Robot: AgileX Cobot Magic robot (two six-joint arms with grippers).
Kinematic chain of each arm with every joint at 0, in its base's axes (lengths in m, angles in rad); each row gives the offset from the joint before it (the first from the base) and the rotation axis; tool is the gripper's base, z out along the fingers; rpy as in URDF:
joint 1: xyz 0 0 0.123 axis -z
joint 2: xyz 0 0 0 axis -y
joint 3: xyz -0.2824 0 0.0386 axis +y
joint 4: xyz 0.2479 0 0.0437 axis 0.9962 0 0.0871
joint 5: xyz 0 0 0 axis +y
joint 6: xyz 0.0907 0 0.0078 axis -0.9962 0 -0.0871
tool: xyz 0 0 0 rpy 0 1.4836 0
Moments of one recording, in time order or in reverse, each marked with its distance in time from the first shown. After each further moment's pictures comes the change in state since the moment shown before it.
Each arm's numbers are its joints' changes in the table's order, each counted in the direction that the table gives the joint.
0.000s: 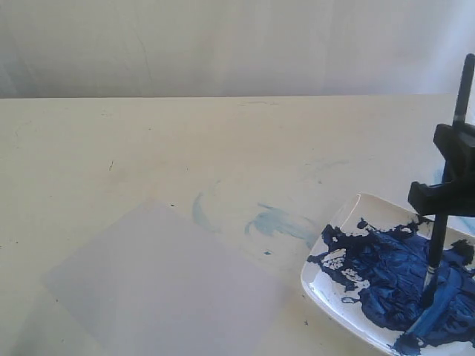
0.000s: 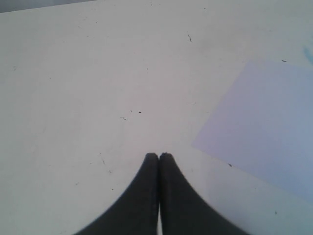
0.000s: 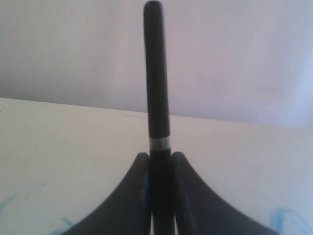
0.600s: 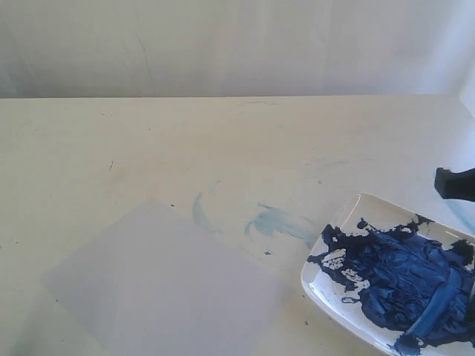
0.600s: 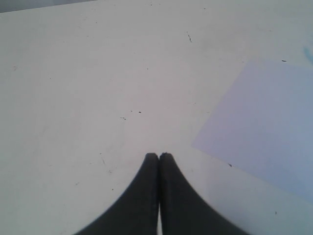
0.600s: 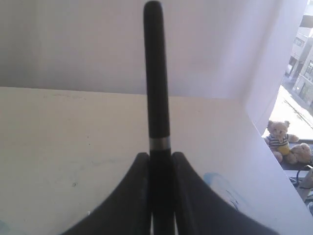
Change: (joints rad) left arm 0.000 0.000 0.000 0.000 0.000 0.000; right arm 0.000 -0.029 -0.051 0.653 -0.051 0.645
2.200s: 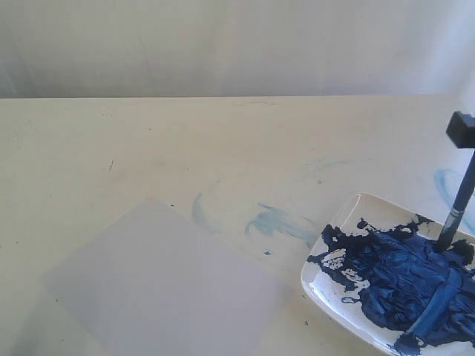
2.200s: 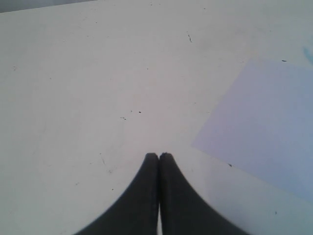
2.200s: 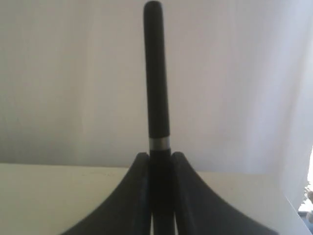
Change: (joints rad) left arm 0.000 0.000 0.000 0.000 0.000 0.000; right arm 0.000 0.074 -0.054 -0.402 -0.025 -0.400
